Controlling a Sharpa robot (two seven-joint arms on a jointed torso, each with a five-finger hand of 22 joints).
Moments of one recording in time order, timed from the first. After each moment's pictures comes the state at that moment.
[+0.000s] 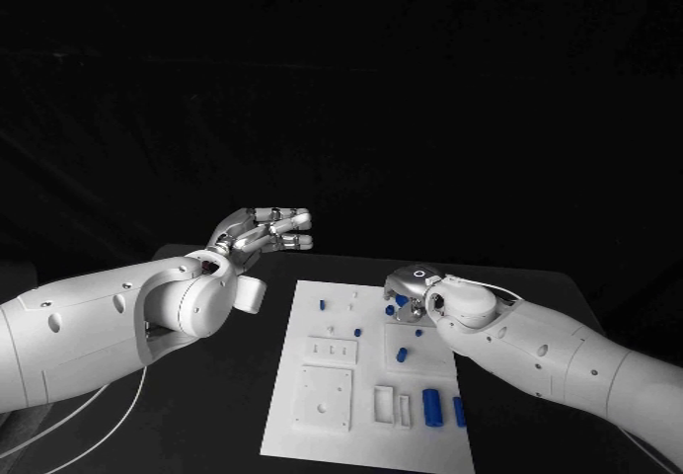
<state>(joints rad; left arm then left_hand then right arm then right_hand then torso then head) 1.42 -0.77 -0.17 1.45 0.03 -0.30 0.41 1.37 0.07 -0.14 -0.05 0.10 0.90 0.17 0.06 0.06 1.06 0.15 0.05 0.06 1.21 0.11 0.07 0.07 0.06 0.96 0.10 0.28 0.08 1.07 -0.51 0.15 1.02 -1.97 -0.16 -0.10 1.30 -0.12 0.31 -0.24 0.26 1.02 0.12 0.06 0.06 1.02 0.12 0.06 0.06 1.44 0.01 0.96 0.46 0.17 1.46 -0.02 0.56 0.44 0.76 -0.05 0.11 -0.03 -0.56</state>
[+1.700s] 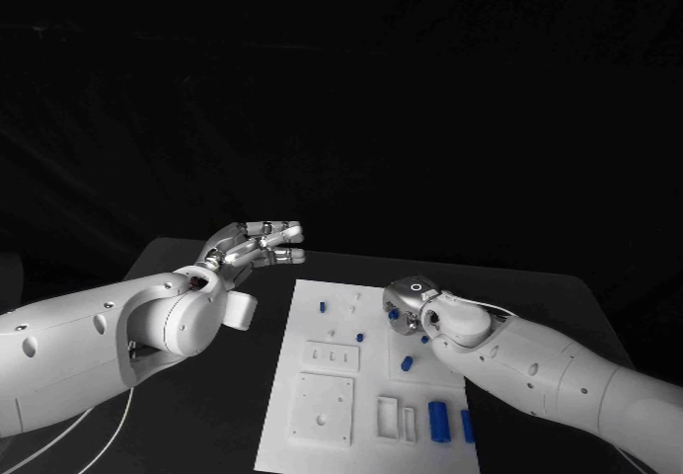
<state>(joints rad) 1.42 -0.79 -0.14 1.48 0.03 -0.30 0.39 1.36 0.06 -0.13 -0.06 0.10 0.86 0.17 0.06 0.06 1.05 0.15 0.05 0.06 1.21 0.11 0.07 0.07 0.06 0.96 0.10 0.28 0.08 1.07 -0.50 0.15 1.00 -2.03 -0.24 -0.14 1.23 -0.11 0.56 -0.24 0.18 1.11 0.11 0.06 0.06 1.18 0.08 0.06 0.06 1.44 -0.01 0.97 0.46 0.16 1.47 -0.03 0.56 0.58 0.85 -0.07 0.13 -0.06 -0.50</state>
